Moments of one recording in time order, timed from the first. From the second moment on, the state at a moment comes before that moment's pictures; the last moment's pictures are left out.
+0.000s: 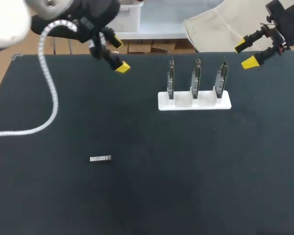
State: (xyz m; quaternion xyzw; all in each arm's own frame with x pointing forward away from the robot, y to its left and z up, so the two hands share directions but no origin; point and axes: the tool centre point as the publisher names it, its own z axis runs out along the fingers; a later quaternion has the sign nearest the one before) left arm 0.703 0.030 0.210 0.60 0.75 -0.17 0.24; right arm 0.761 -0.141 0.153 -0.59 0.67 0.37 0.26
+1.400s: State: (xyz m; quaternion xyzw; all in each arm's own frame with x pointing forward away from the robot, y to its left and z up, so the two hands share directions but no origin) left arm 0.569 0.121 0.150 0.60 0.79 -0.05 0.14; right arm 0.761 -0.141 0.153 -0.59 0.67 0.37 0.26
